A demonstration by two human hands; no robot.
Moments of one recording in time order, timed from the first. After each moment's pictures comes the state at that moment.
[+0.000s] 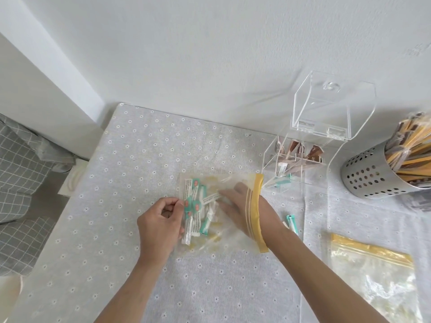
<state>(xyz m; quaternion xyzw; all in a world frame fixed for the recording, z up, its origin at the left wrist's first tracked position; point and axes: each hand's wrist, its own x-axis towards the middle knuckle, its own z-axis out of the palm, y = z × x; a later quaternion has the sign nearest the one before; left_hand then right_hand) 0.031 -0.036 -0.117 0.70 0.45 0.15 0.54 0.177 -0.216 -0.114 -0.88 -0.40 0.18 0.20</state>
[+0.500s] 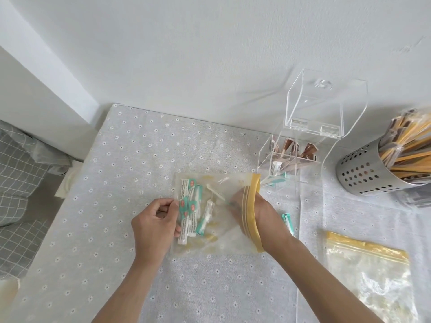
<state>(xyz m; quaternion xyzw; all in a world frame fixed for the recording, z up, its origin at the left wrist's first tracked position) 0.032 -0.036 -0.120 0.71 0.44 0.16 0.53 0.172 -0.251 -0.112 -0.87 -0.34 0.20 0.29</state>
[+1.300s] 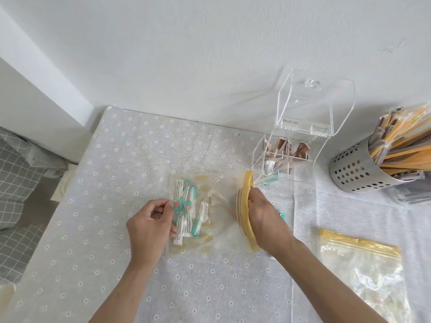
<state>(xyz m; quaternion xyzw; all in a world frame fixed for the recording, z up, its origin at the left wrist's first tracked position) 0.031 -0.037 -0.124 0.70 0.44 0.17 0.53 0.176 -0.264 -0.103 -0.87 -0.44 0.10 0.21</state>
